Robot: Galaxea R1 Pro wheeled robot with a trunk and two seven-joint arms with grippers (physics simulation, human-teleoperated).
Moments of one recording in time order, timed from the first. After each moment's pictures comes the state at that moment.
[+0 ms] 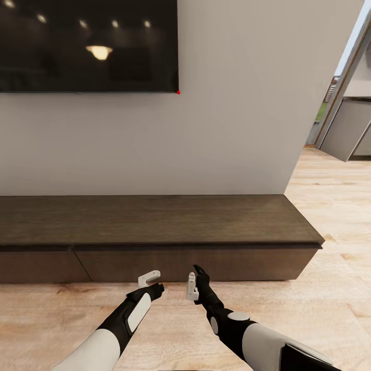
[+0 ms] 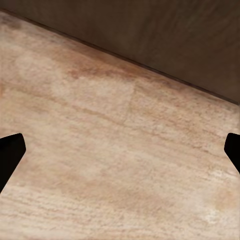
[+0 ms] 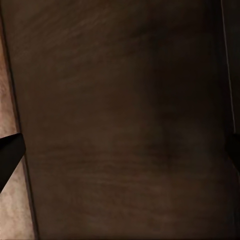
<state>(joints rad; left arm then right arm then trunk) -0.63 -0.15 -0.15 -0.51 0.51 0.26 0.33 -0.76 0.17 1.20 -0.13 0.43 -0.11 -0.45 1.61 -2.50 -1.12</state>
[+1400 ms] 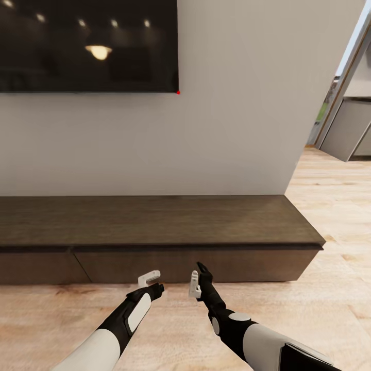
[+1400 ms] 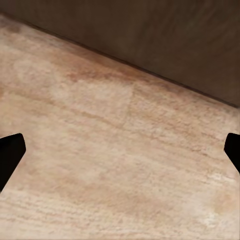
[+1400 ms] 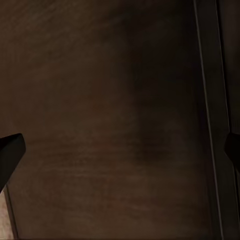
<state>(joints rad) -0.63 -0.15 -0.15 -0.51 0.51 0.25 0.33 -0.76 0.17 1.20 -0.11 0.43 -0.10 -0.53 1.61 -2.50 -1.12</state>
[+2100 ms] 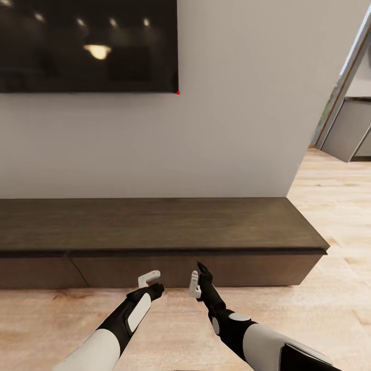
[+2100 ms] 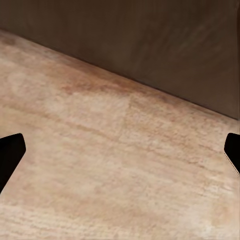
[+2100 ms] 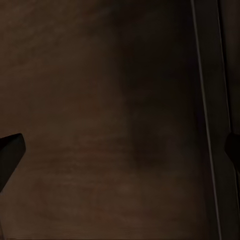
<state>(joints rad) -0.63 -0.15 -0.15 -0.51 0.51 0.25 0.33 -0.76 0.17 1.20 -0.11 0.43 -0.10 -0.53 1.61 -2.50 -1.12</state>
